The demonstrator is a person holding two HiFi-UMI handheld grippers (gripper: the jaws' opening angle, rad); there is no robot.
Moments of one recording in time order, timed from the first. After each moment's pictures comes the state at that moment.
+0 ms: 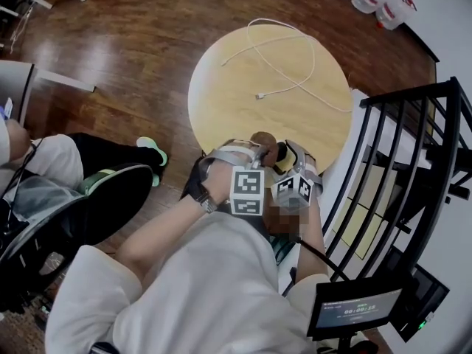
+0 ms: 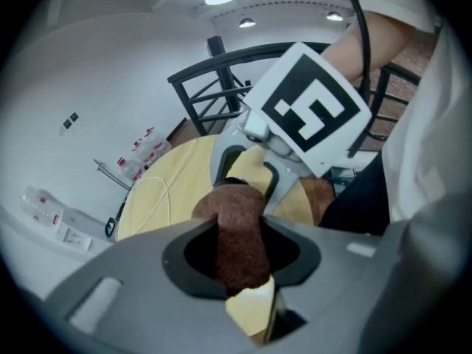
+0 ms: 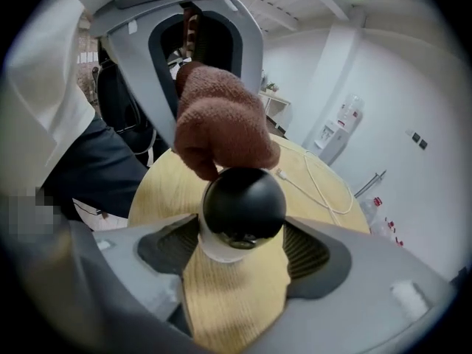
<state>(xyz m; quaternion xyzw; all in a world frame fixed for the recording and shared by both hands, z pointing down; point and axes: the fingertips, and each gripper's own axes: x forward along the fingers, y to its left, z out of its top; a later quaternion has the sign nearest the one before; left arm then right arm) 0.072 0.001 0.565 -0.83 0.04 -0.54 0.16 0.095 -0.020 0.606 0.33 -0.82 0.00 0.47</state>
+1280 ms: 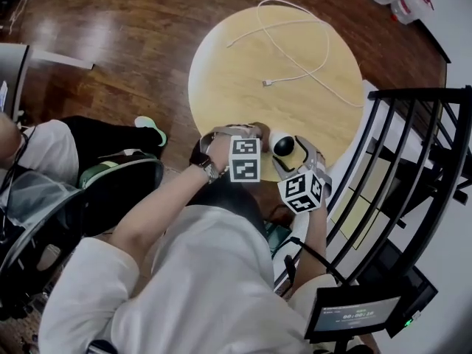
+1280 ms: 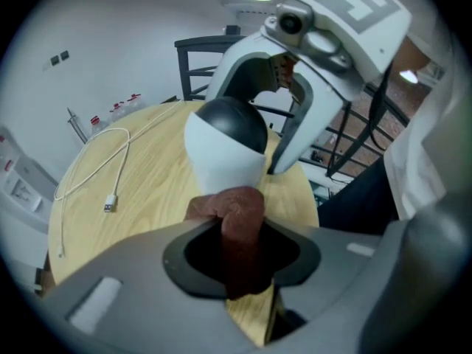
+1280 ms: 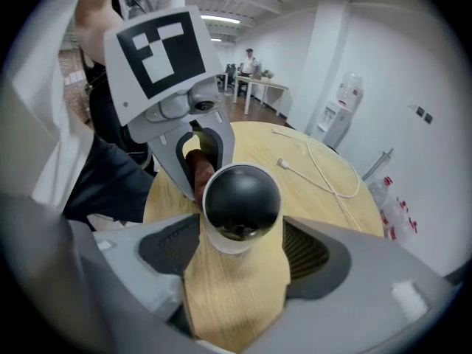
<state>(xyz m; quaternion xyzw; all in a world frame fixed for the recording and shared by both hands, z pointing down) 0.061 0.008 0.655 -0.84 -0.05 -0.53 -0.02 0.101 -0.014 0.593 0.31 -0.81 0.06 0.49</state>
